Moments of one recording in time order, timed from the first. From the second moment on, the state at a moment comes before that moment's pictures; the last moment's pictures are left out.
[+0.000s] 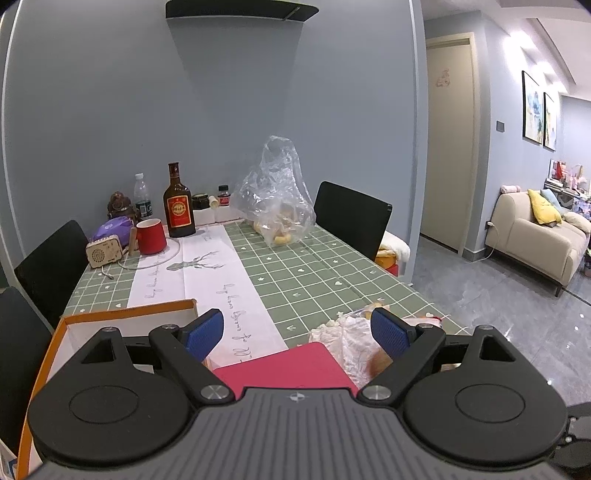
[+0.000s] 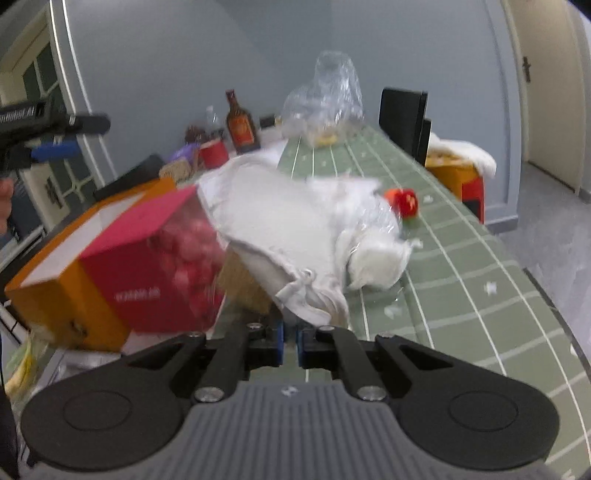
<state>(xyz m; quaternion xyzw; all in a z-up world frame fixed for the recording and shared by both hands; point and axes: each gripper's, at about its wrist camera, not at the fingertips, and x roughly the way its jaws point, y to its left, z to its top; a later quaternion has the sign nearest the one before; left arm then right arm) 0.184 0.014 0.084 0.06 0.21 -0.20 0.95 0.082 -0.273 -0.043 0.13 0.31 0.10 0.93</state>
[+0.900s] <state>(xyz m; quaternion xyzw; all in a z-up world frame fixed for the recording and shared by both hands) 0.178 0.019 0.089 0.06 0.20 -0.21 0.96 0.096 -0.226 -0.065 0.01 0.27 0.07 0.96</state>
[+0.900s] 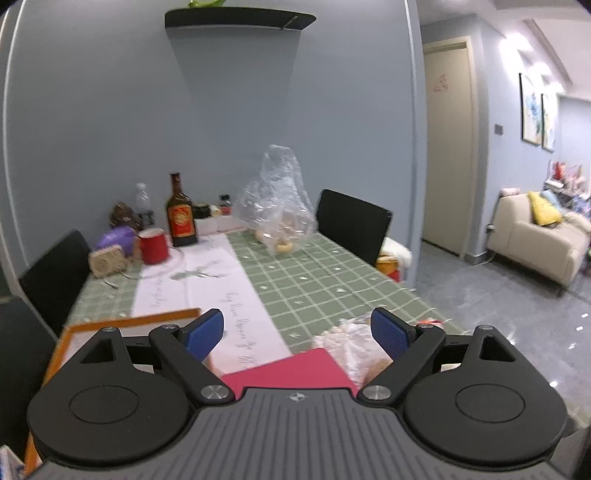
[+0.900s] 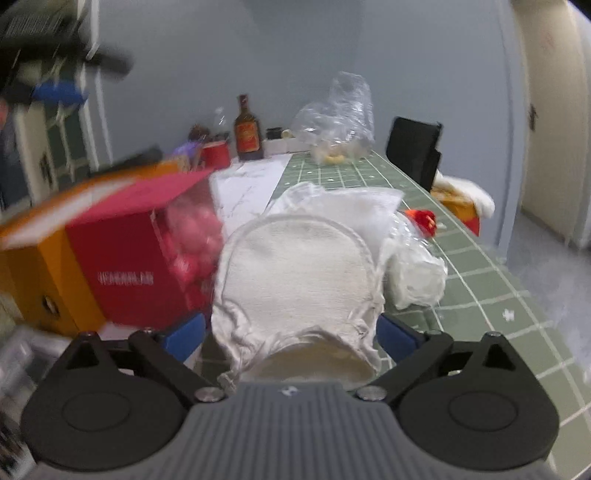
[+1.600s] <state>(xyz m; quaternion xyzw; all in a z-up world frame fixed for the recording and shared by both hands) 0.179 0.022 0.091 0.05 0.20 -0.22 0.95 0.131 -0.191 -0.091 -0.02 0.33 0.04 0.94</state>
